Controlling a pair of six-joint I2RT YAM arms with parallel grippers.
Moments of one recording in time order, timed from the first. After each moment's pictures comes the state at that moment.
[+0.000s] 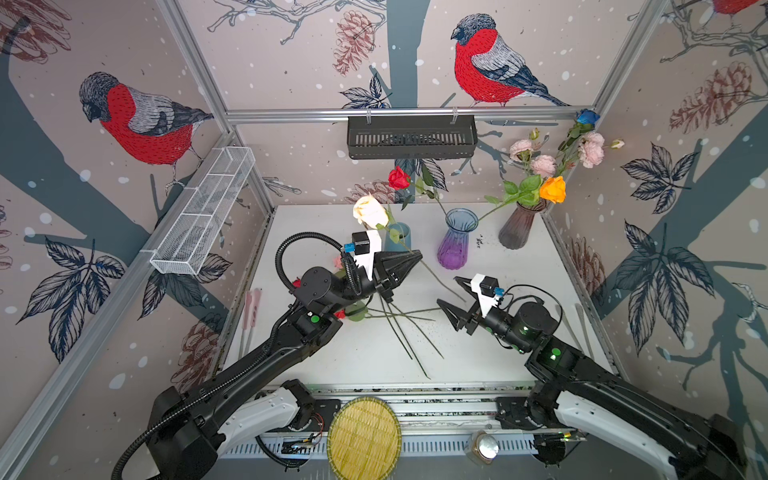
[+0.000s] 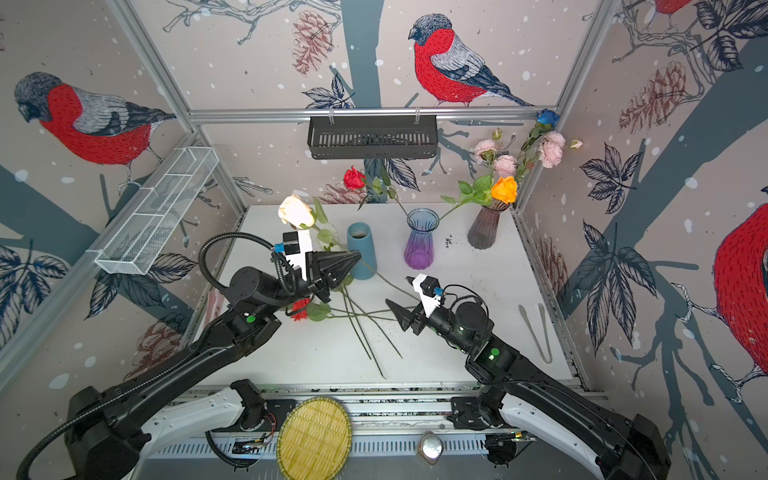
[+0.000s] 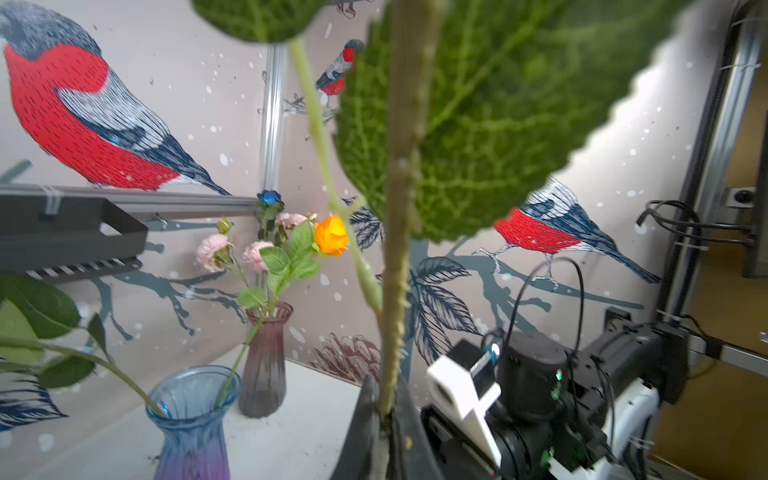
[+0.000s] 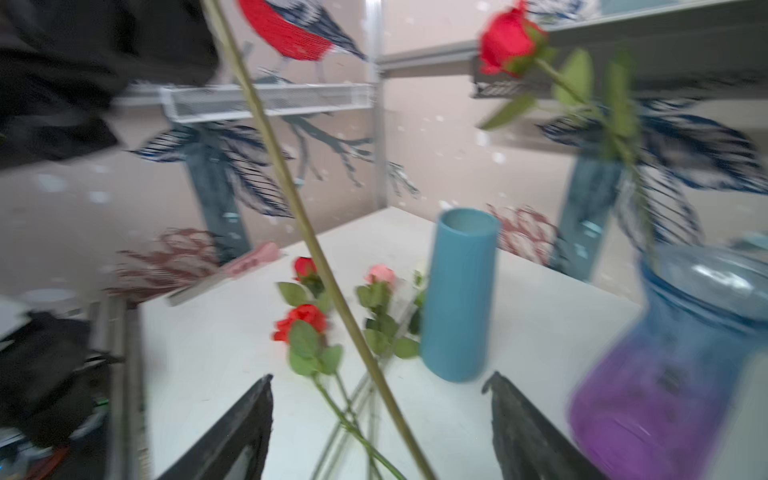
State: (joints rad) left arm -0.73 1.04 0.85 0.57 0.46 -0.28; right arm 0.79 0.65 0.34 0.29 0.00 0.04
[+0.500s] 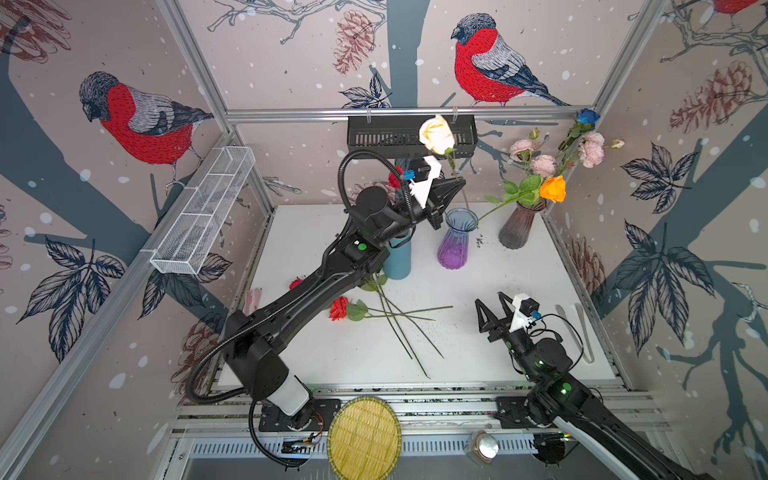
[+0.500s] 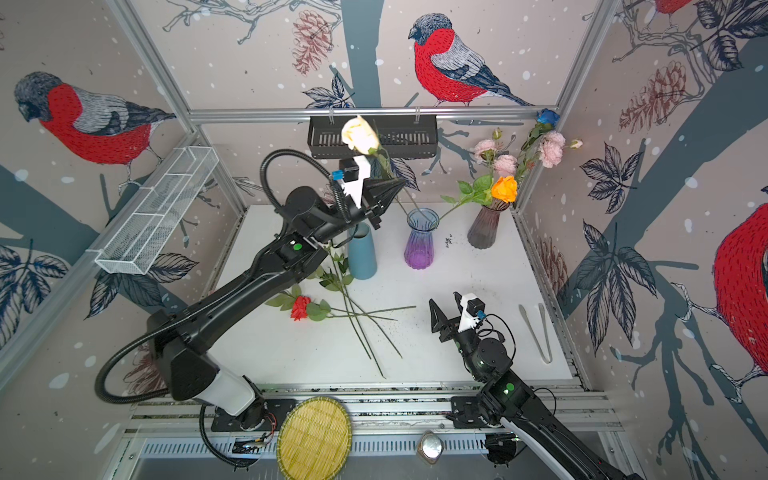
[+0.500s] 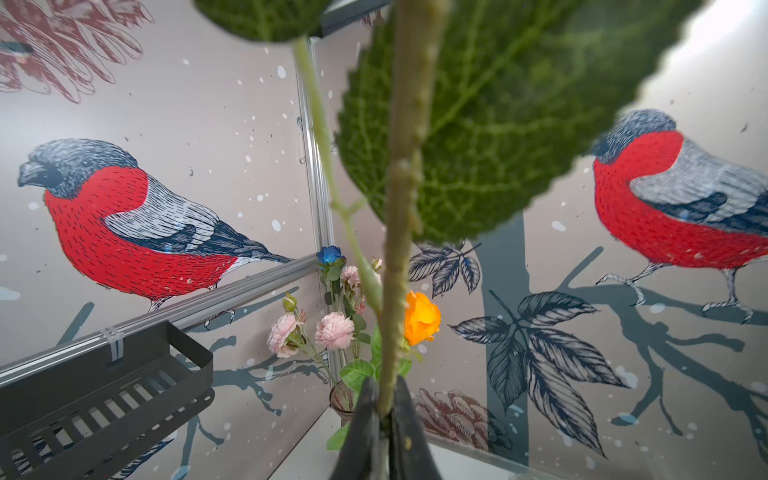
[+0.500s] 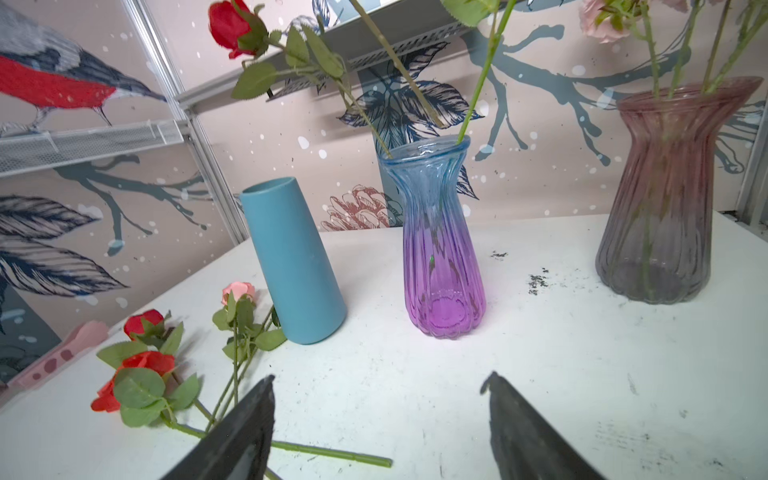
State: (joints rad) left arm -0.75 1.65 1.65 0.34 0.39 0.00; right arm 0.70 0.11 0.00 0.20 0.27 0.21
